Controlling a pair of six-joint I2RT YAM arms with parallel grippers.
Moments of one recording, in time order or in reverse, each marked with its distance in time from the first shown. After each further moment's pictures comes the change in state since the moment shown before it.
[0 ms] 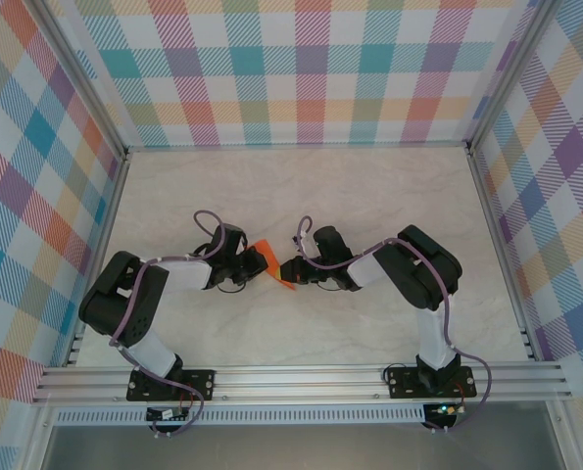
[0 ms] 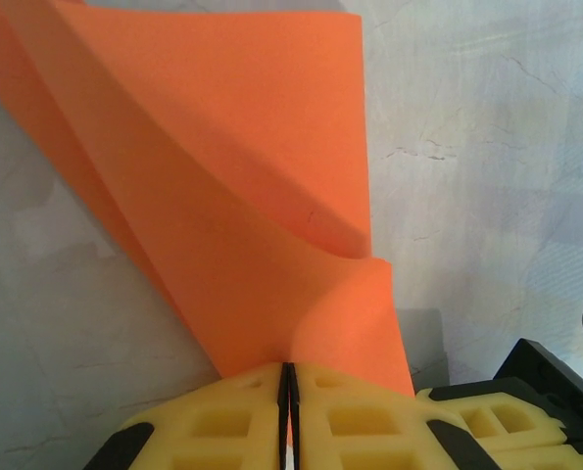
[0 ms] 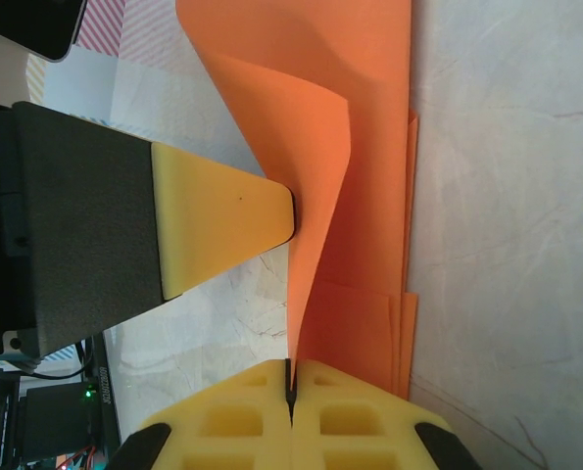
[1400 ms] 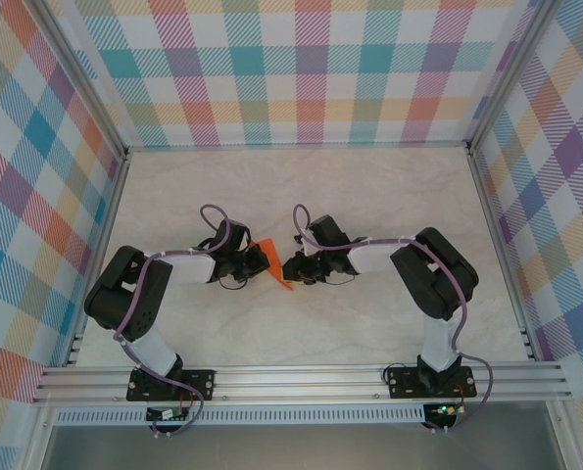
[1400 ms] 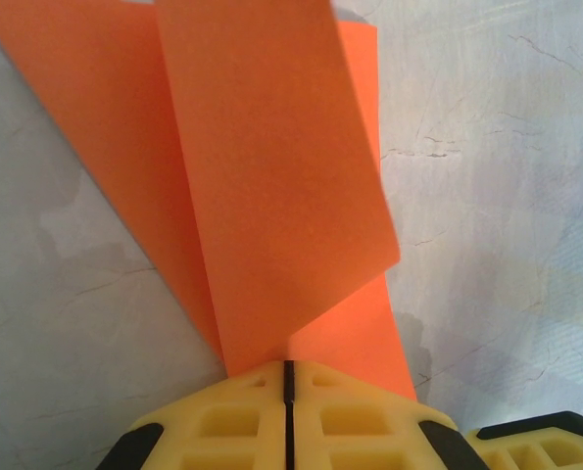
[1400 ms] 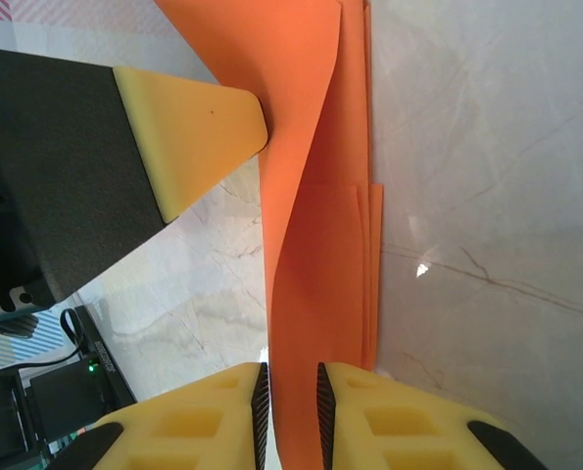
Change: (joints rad) left arm -0.006 0.041 0.067 -0.077 0.007 0.074; right arm -0.005 -0.120 0.146 -0.567 0.017 -0.031
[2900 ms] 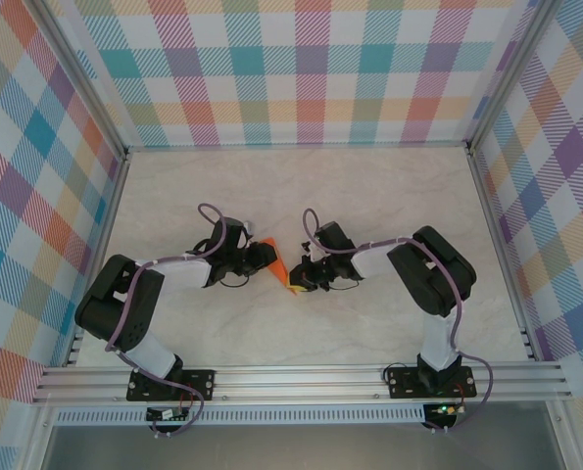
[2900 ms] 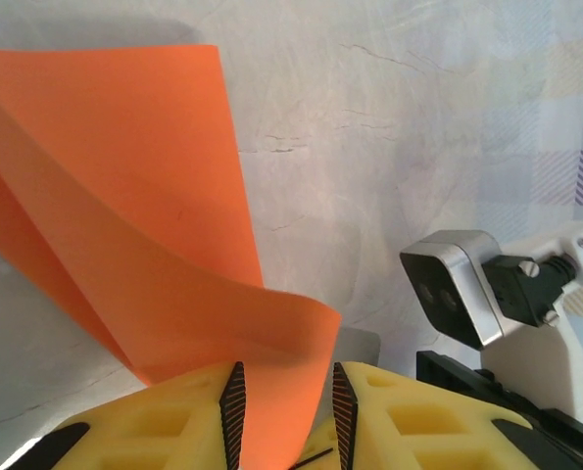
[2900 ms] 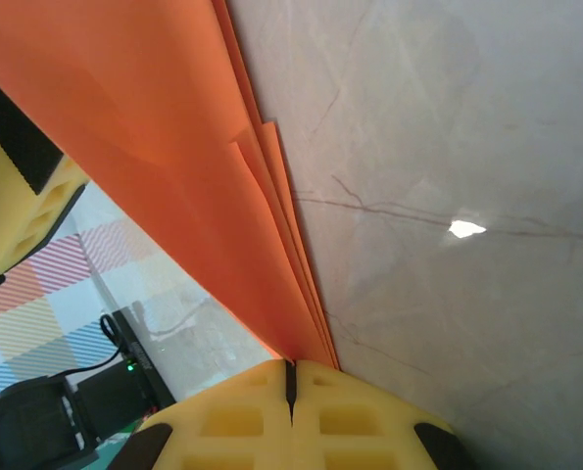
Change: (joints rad) left arm -0.006 -0.079 -0.041 0.115 0.085 -0.015; right arm -0.032 0.031 -0.081 0.105 -0.078 0.171
